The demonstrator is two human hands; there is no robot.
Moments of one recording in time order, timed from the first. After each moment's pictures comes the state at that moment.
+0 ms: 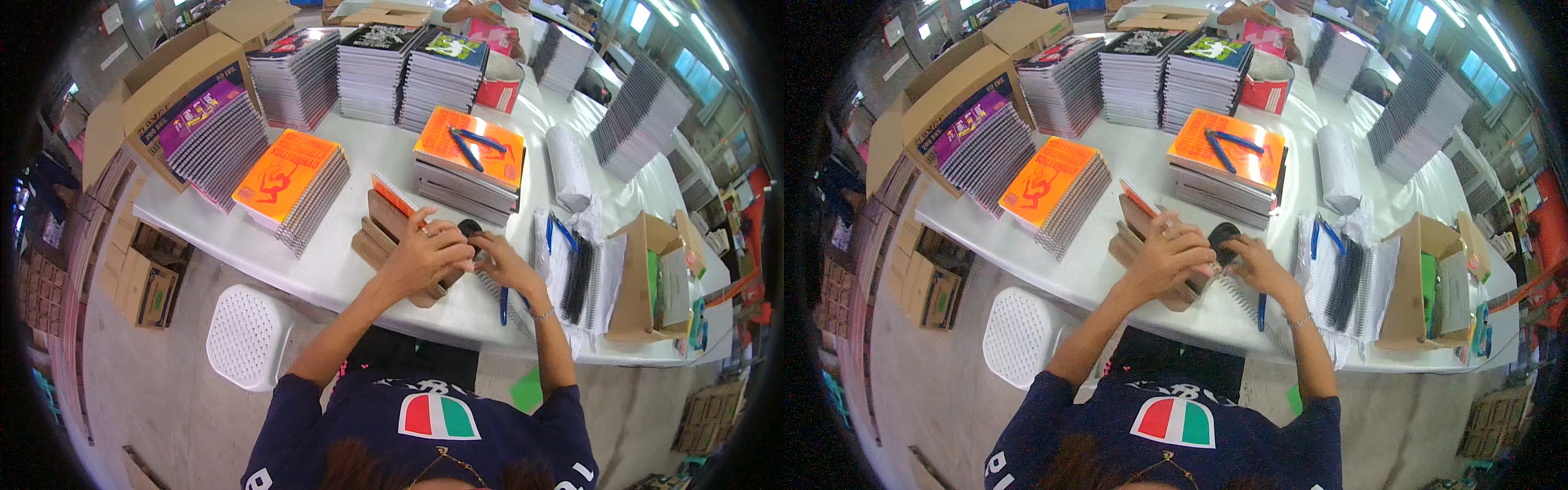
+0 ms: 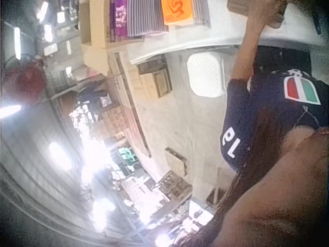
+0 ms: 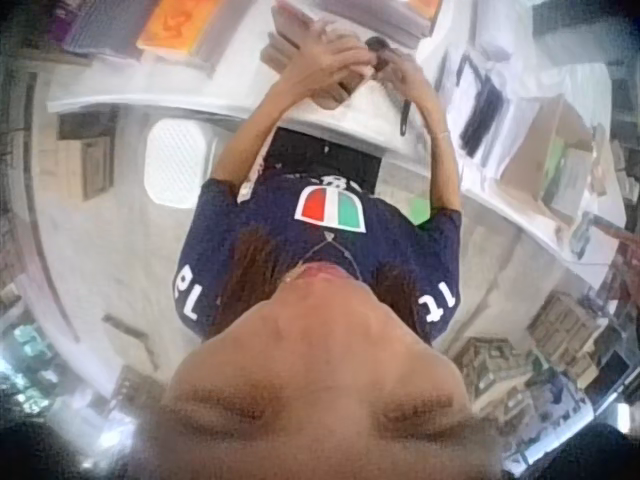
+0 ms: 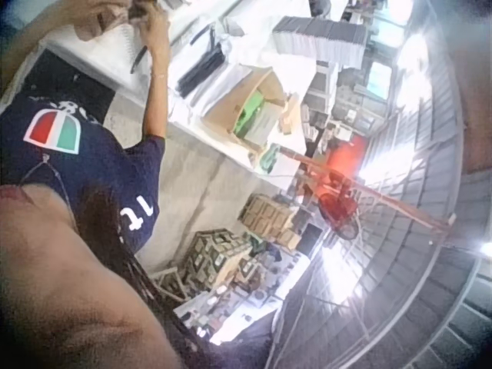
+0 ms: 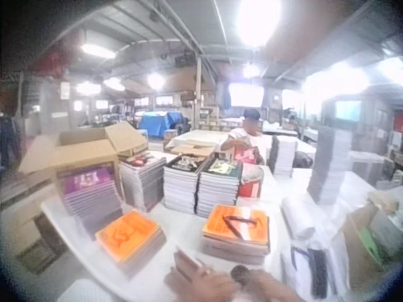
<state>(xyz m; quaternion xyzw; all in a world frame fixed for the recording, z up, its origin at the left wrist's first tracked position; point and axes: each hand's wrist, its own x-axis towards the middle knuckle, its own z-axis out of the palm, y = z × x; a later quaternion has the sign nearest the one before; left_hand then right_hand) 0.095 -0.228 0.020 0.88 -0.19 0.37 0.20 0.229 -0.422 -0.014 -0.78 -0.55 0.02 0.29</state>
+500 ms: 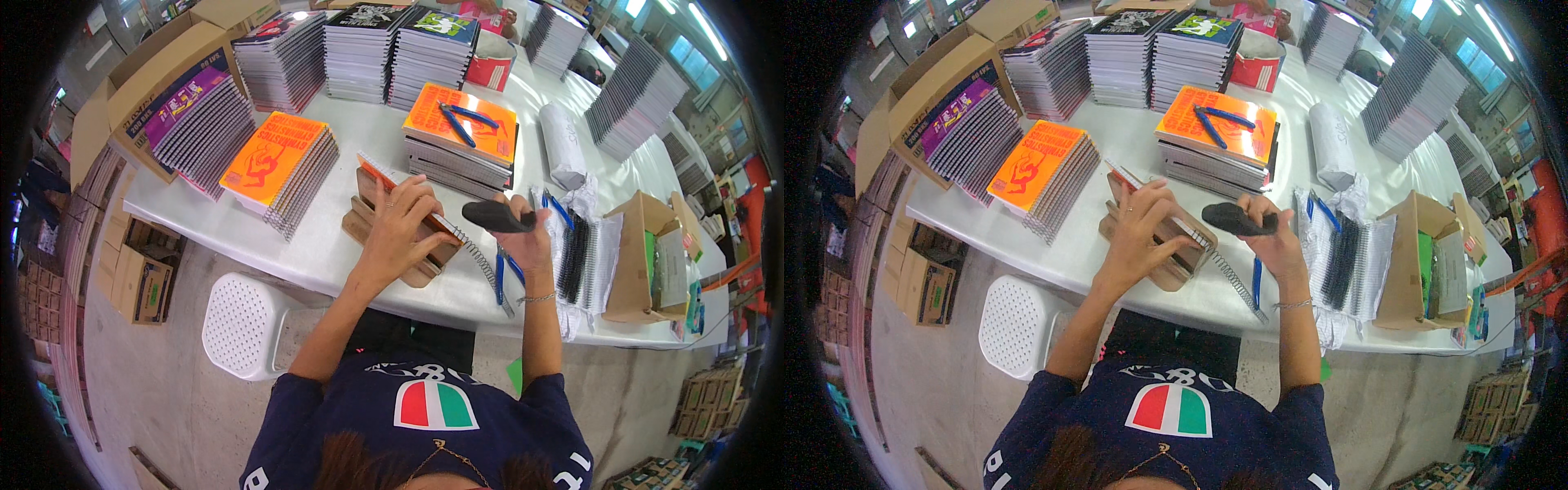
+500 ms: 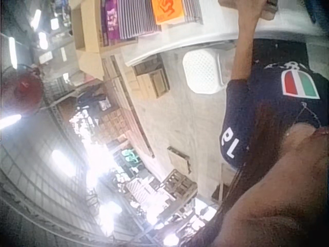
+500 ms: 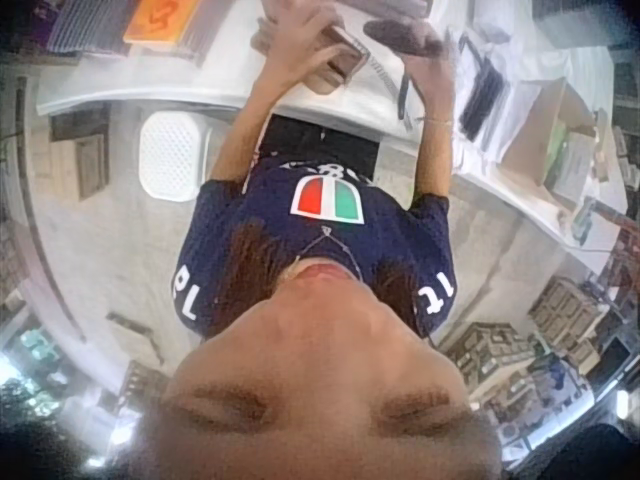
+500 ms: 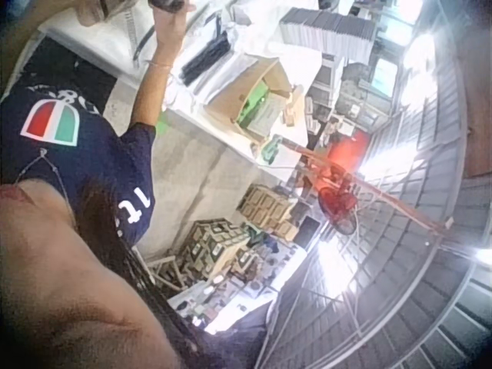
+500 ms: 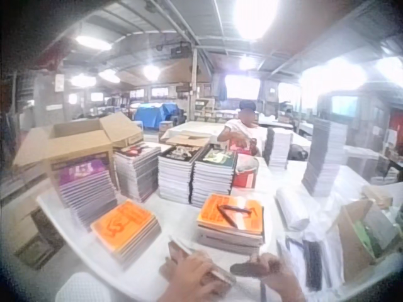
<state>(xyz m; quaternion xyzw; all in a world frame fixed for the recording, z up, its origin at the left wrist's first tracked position) 0.076 -0.227 0.033 0.90 -0.03 0.33 0.29 0.214 -0.422 0.027 -0.39 -0.36 0.32 0.78</state>
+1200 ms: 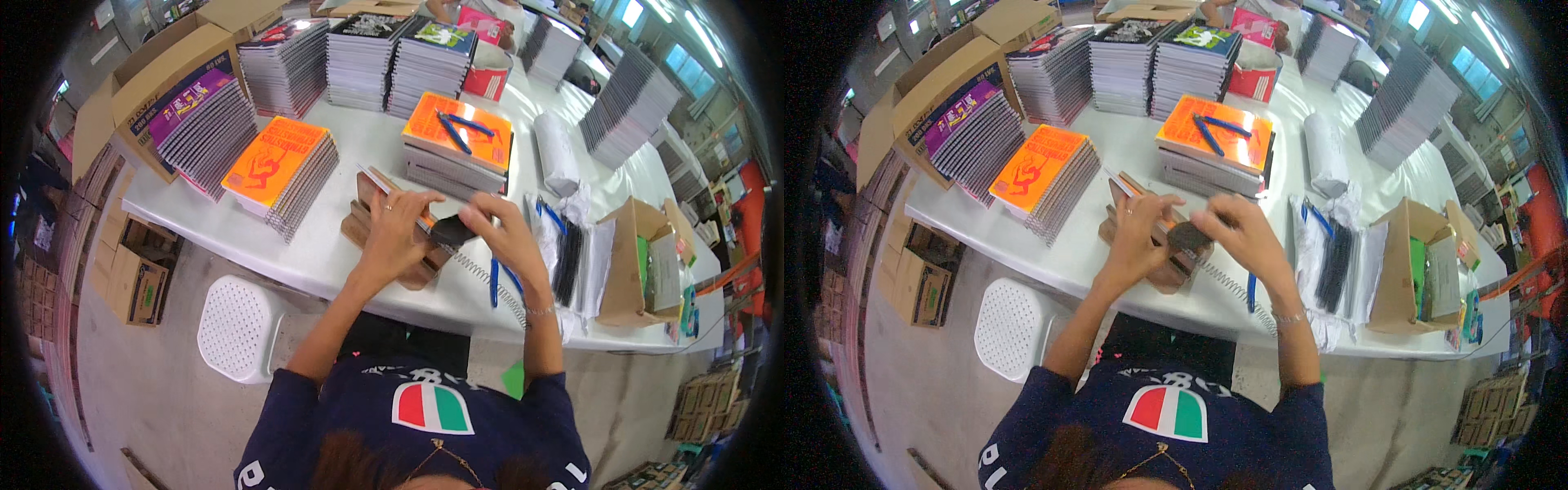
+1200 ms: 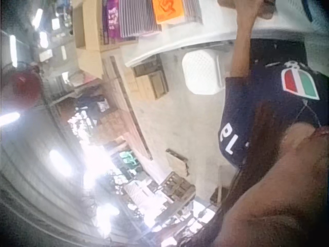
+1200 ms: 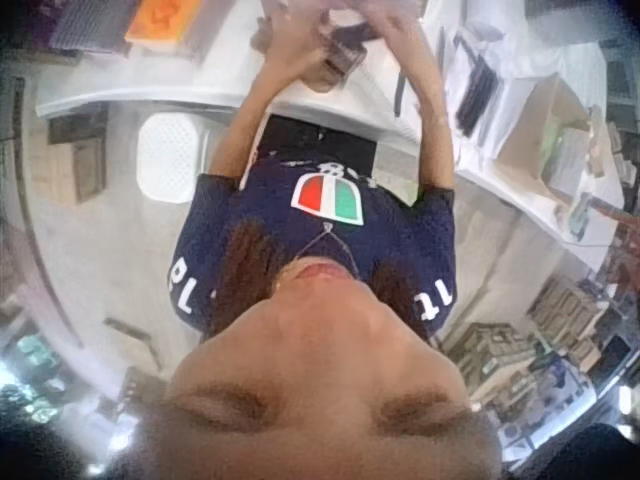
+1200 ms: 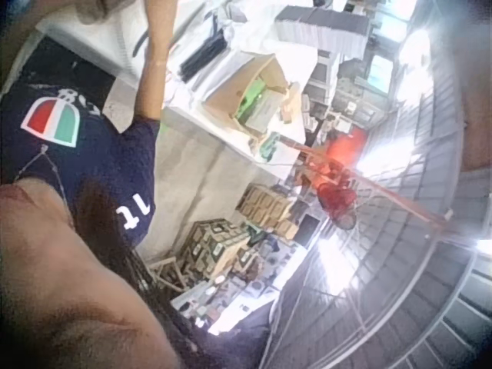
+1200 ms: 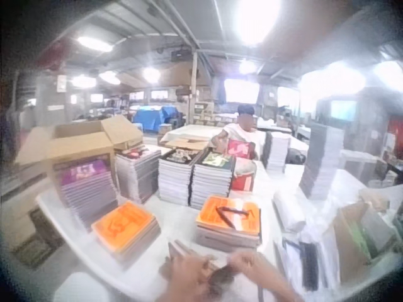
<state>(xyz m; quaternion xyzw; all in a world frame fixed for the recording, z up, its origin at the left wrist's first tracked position) 0.073 -0.226 0.035 0.89 -0.02 0.31 0.33 0.184 -0.395 0.087 -0.76 -0.47 0.07 0.44</state>
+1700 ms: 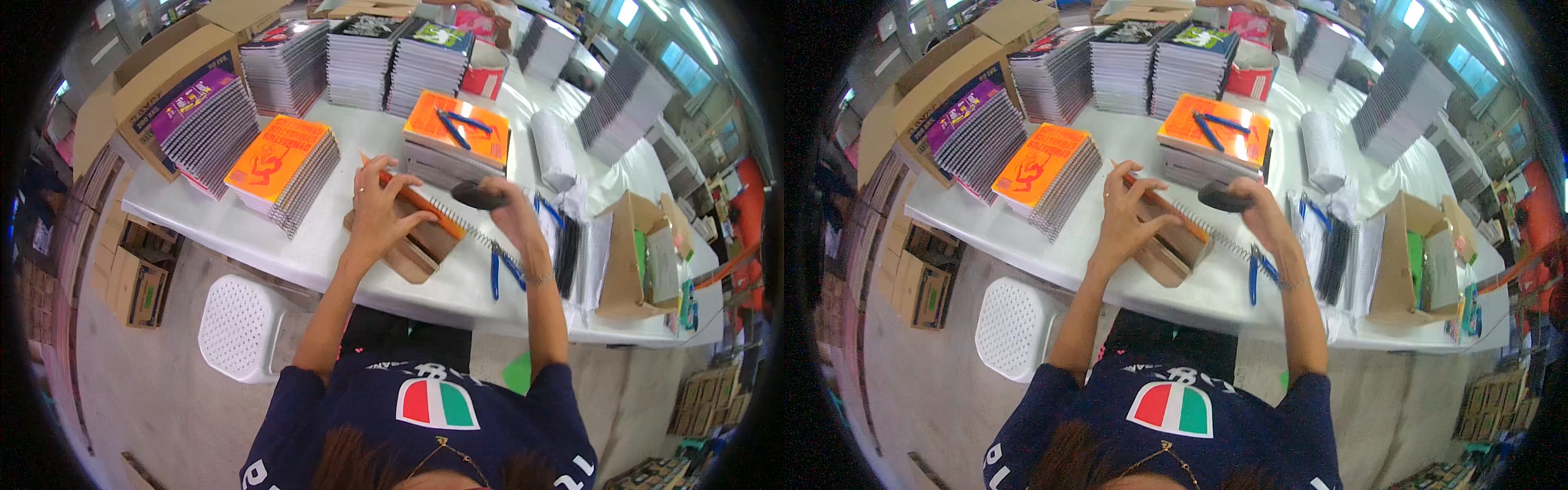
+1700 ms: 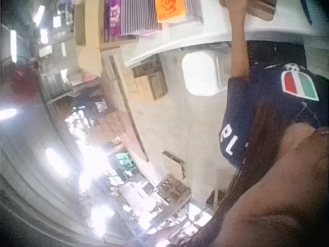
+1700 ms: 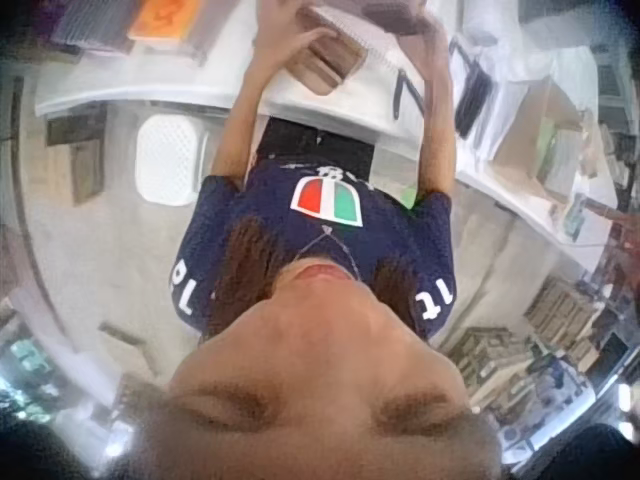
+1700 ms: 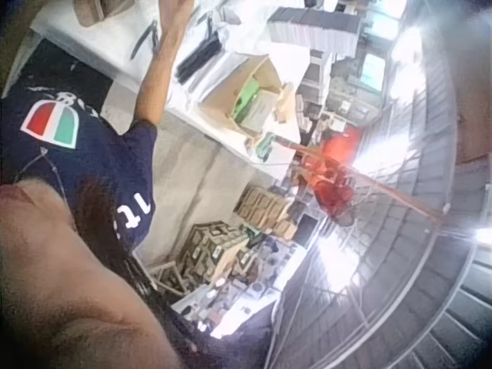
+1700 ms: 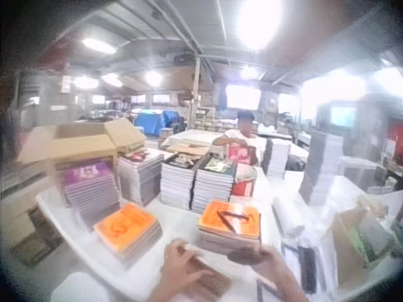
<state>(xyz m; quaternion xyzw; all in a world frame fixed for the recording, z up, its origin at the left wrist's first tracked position) 0.081 -0.202 0.026 0.87 0.04 0.39 0.31 0.212 -0.396 0.062 -0.52 -0.23 0.28 0.77</state>
